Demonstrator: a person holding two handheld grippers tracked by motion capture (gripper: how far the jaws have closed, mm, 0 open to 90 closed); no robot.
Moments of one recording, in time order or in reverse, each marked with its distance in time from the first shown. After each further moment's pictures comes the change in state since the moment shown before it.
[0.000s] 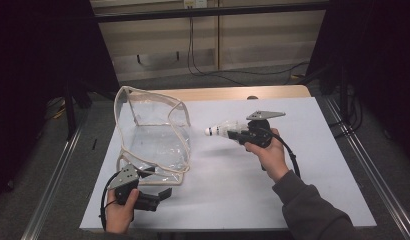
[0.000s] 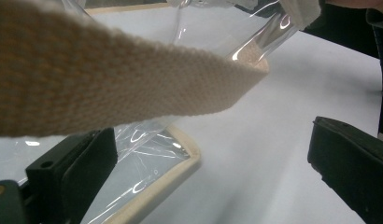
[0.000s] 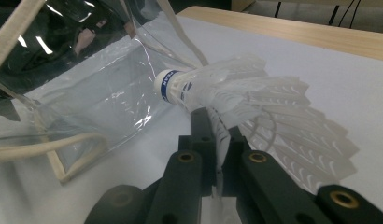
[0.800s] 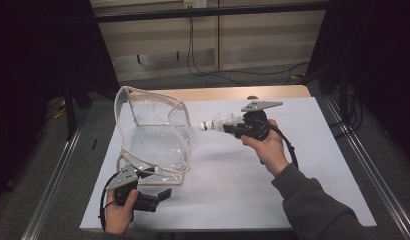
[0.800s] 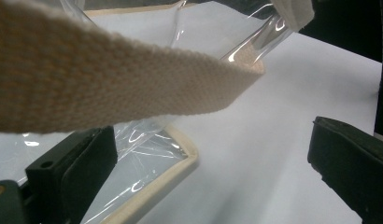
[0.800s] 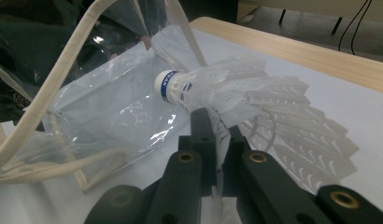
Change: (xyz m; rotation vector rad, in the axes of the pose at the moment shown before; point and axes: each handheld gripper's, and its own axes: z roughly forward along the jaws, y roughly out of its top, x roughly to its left) left arm -0.001 -0.001 -0.002 -0.008 -0.004 -0.004; right arm 0.021 0.035 -0.011 0.013 0.003 -0.056
